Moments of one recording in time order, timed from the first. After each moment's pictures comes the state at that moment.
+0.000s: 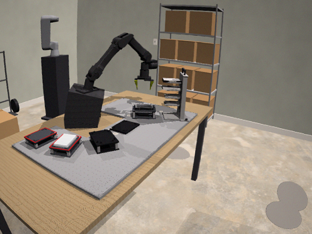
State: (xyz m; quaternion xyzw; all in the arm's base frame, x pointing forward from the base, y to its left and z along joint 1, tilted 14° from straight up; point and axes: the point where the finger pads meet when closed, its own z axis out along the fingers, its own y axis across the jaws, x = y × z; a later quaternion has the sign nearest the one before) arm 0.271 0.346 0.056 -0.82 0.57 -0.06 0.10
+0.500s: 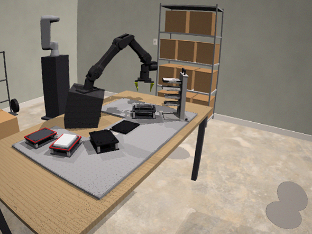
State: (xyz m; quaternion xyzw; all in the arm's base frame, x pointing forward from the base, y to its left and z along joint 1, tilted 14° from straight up) arm 0.277 0.351 0.043 -0.81 0.57 -0.06 0.11
